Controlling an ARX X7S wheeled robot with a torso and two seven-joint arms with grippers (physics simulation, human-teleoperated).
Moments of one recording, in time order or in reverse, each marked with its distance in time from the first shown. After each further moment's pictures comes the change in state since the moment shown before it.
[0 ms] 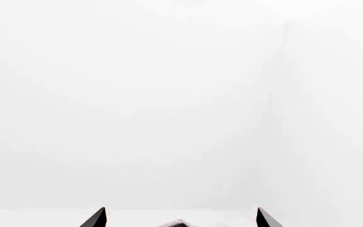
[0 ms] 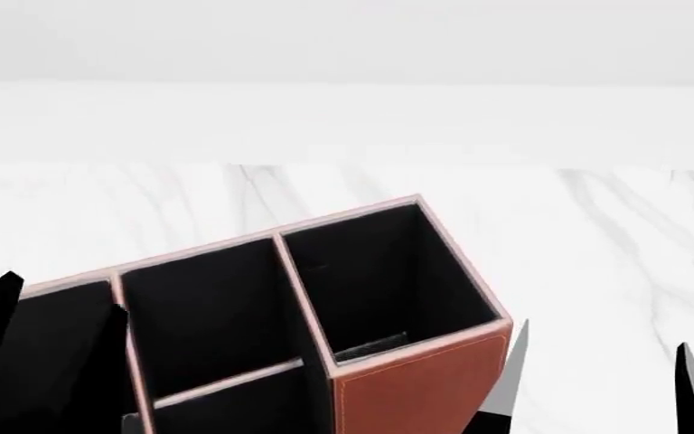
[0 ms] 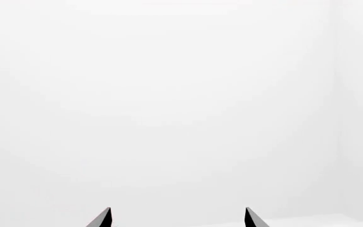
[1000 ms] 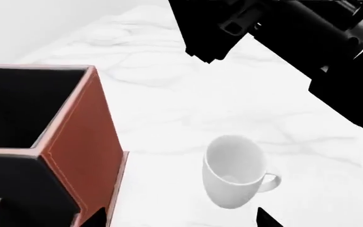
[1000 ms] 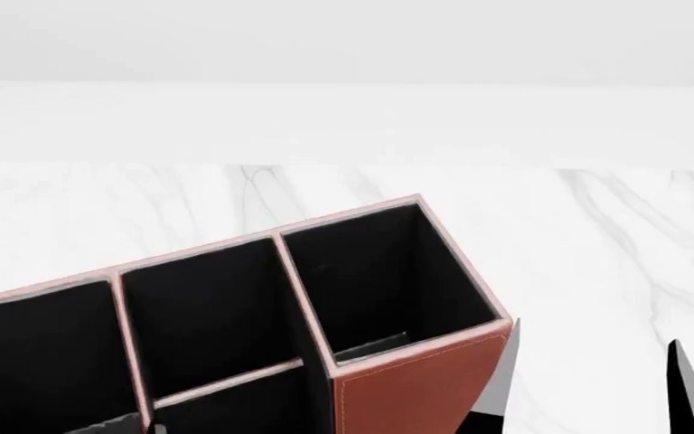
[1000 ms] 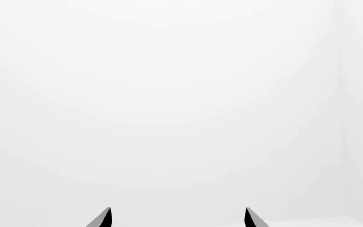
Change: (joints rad) left arm -0.593 -0.250 0.467 -0.048 -0.411 -0.711 0.126; right arm 0.005 0.025 -0.024 -0.004 0.015 -0.004 0.021
